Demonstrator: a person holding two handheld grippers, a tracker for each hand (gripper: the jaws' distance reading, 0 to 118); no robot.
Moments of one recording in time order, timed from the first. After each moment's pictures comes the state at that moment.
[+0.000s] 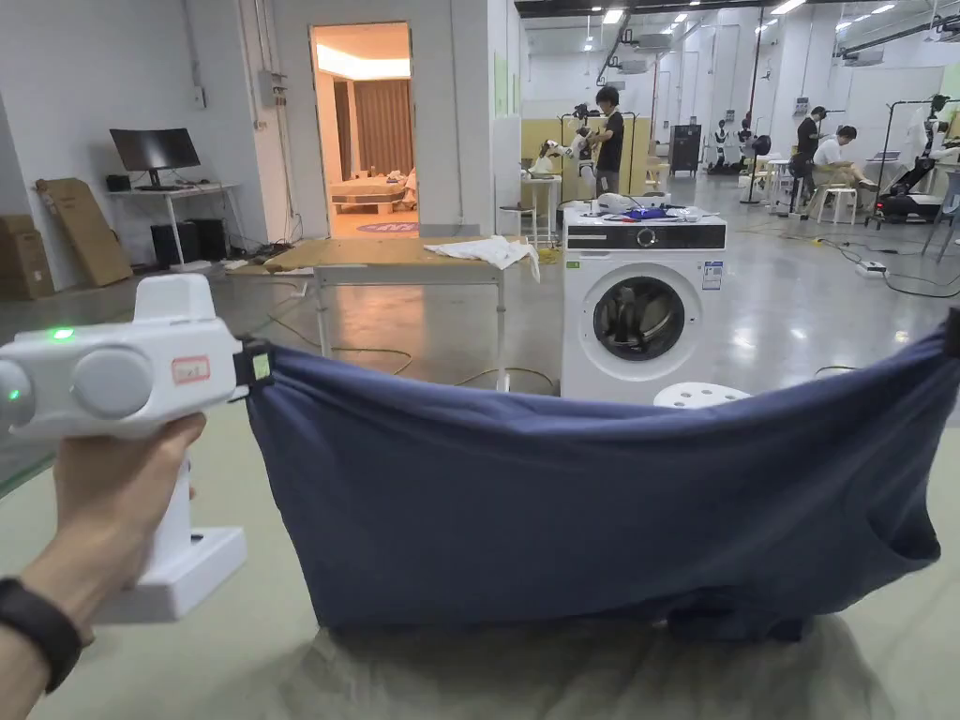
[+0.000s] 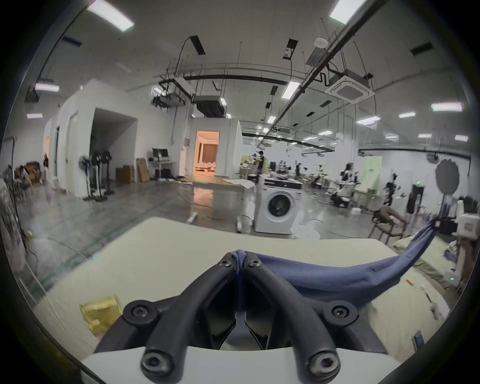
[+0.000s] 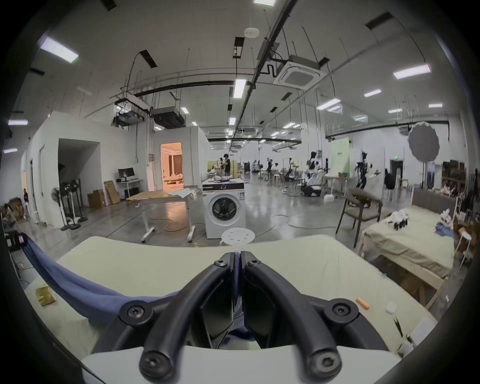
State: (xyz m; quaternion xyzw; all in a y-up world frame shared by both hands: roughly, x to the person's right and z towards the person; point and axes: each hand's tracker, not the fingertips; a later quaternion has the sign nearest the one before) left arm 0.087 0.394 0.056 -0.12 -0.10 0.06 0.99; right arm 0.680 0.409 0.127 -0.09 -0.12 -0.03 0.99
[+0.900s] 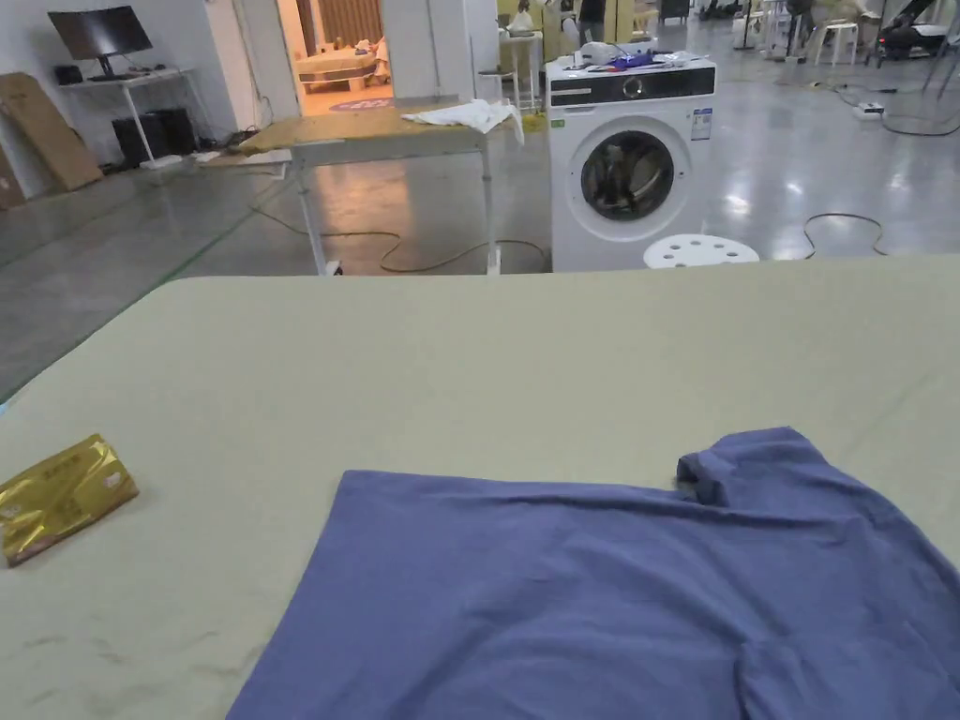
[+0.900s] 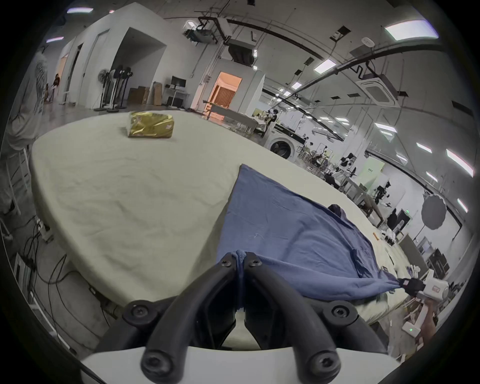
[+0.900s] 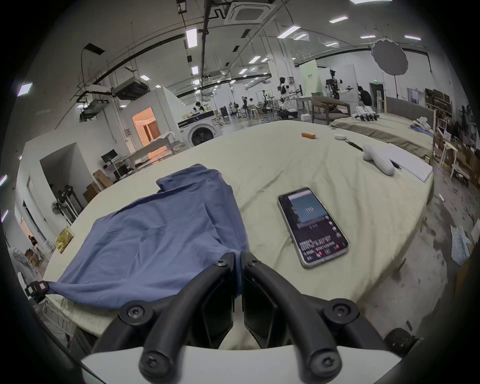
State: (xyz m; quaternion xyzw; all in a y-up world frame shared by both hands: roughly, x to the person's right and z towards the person) left arm 0.000 0.147 0.383 -0.28 -0.09 0.20 0.94; right arm 0.650 0.131 0.498 -0.25 -0.16 -0.18 0.94
